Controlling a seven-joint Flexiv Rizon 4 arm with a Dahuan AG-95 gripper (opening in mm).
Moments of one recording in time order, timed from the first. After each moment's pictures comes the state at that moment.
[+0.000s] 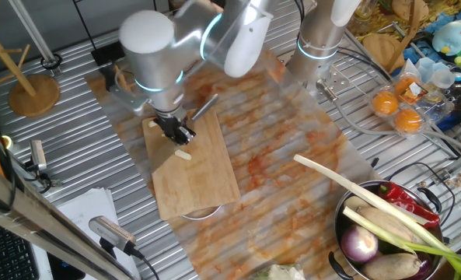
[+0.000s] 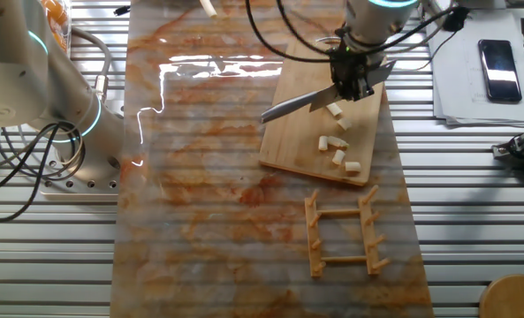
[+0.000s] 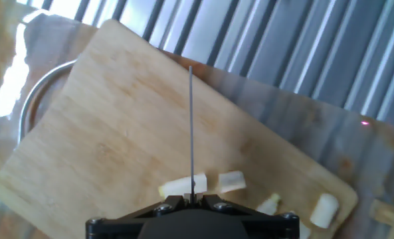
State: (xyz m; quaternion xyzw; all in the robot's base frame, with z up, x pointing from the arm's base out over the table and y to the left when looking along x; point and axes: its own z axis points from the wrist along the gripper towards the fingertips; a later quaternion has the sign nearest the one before) arm 0.521 0.083 0.079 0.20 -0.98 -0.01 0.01
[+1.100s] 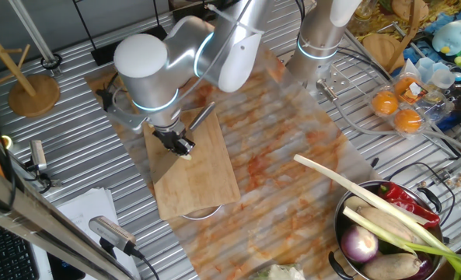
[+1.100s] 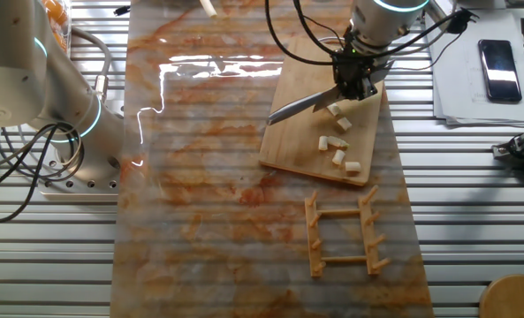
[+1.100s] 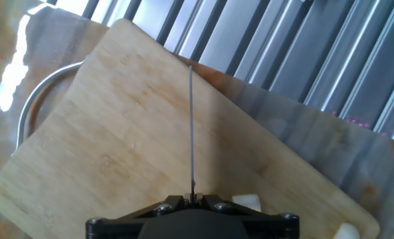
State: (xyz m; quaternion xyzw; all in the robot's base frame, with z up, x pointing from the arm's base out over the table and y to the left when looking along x) arm 0.525 0.094 0.065 0.23 -0.97 -0.01 0.03
